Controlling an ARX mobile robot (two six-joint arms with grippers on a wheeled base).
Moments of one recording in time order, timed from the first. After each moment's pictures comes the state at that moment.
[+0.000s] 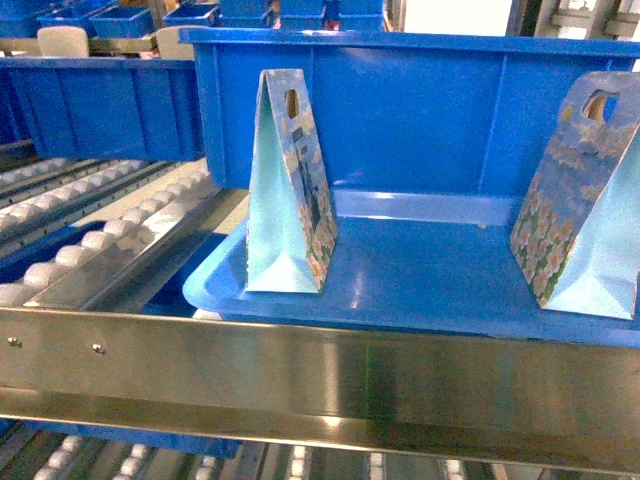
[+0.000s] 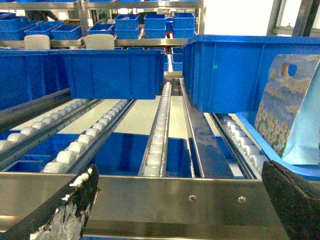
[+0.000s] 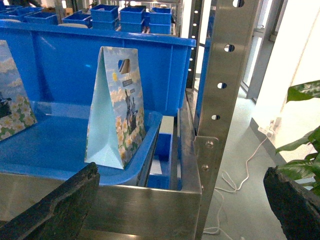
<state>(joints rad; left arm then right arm) 0.00 0.01 0.02 0.00 0.00 0.00 0.00 0.00 0.01 0.00 0.00 -0.01</state>
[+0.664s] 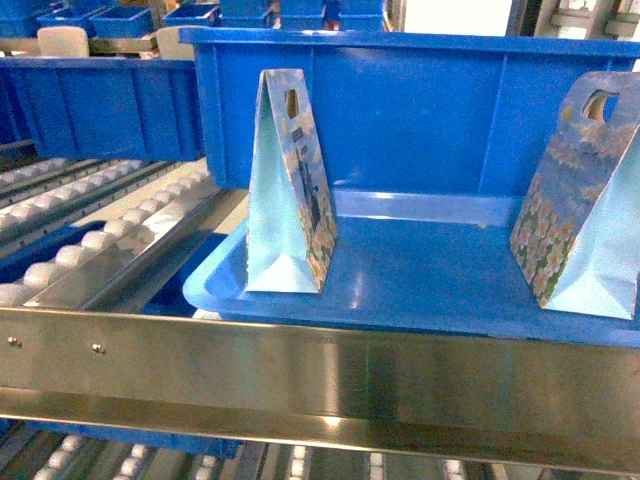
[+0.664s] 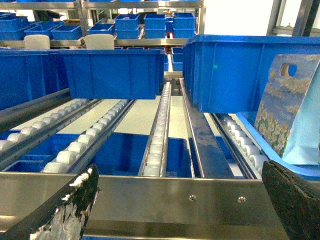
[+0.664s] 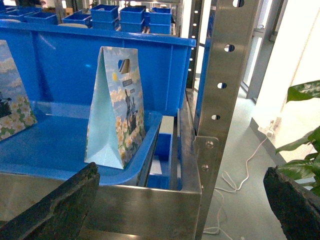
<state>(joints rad) 0.00 0.01 0.02 0.00 0.00 0.00 0.00 0.00 0.01 0.00 0.00 -0.01</state>
